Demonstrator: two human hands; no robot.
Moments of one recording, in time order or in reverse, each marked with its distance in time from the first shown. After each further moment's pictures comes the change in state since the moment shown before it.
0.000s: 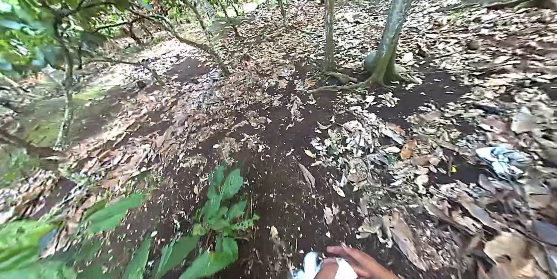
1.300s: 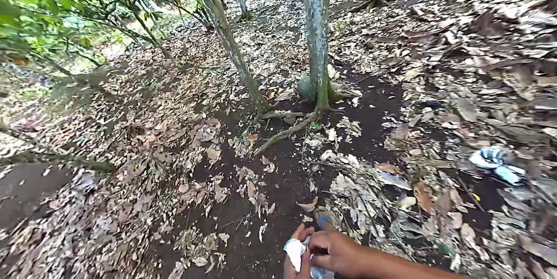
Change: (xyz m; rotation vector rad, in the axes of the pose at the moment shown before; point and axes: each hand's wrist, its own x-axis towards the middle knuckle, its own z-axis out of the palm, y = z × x) left_hand 0.980 0.129 -0.459 -0.291 0.036 0.362; right_hand 0.587 -0.786 -0.333 -0.780 0.388 -0.678
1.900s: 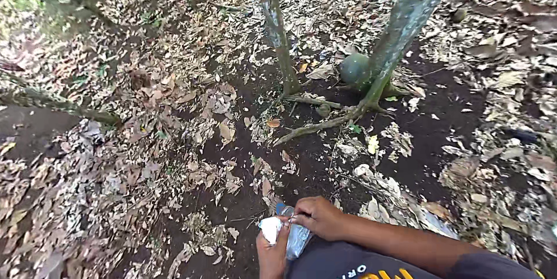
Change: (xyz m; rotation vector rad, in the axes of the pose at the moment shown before) left_hand 0.442 0.000 -0.201 0.066 0.463 -0.164; right_hand 0.512 0.072 -0.163 -0.024 -0.193 0.043
